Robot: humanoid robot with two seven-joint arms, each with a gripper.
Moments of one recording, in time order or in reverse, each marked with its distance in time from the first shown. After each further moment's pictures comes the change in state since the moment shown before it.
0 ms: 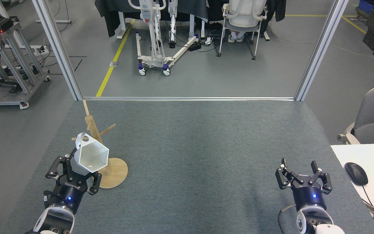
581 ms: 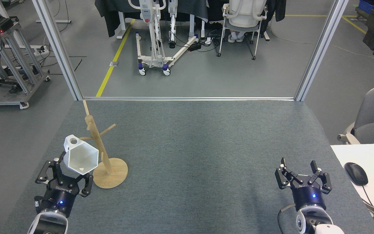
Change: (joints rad) left arm 0.033 0.000 0.051 0.006 0.018 0.037 0.021; right arm 0.000 0.002 0.000 -0.001 0.001 -0.001 -0.005
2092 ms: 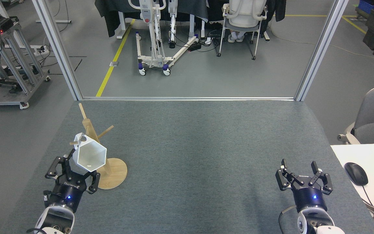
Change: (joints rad) left arm -0.072 -0.013 -0.055 0.088 0.000 -0.011 0.031; right arm 0.012 -0.009 0.003 -0.015 0.013 0.000 0.007
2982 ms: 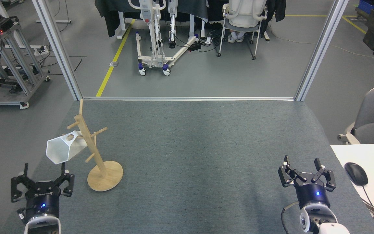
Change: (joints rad) left arm 0.078 -0.037 0.151 -0.010 0.291 0.248 -0.003; right arm -0.008 -0.012 -0.009 -0.029 -0.003 0.005 0.018
